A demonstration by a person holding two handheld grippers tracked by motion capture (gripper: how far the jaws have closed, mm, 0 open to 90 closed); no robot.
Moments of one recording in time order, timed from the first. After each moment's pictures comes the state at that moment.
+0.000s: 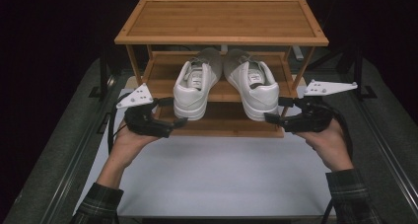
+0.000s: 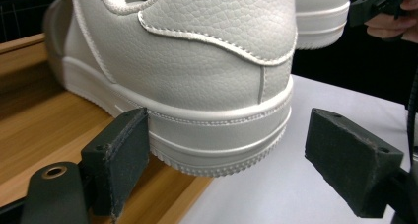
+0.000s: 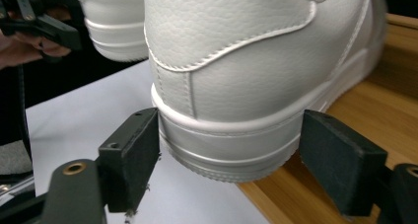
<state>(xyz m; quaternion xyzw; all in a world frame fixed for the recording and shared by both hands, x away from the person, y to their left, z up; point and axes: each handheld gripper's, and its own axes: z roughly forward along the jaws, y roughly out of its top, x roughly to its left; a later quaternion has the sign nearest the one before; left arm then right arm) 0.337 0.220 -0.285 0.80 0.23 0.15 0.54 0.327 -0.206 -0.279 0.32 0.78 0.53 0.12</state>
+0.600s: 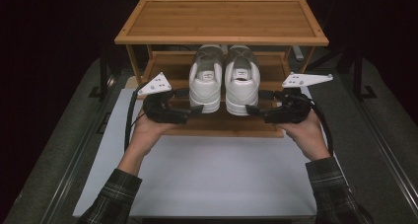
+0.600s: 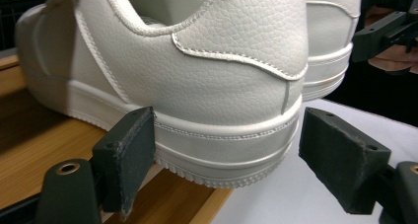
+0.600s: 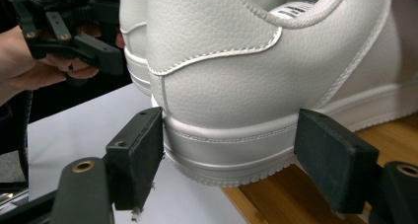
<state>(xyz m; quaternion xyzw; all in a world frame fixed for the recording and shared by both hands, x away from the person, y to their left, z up) 0.364 0.185 -0.283 0.79 0.23 0.15 0.55 0.349 -0.166 -0.276 0.30 0.78 0.54 0.12</state>
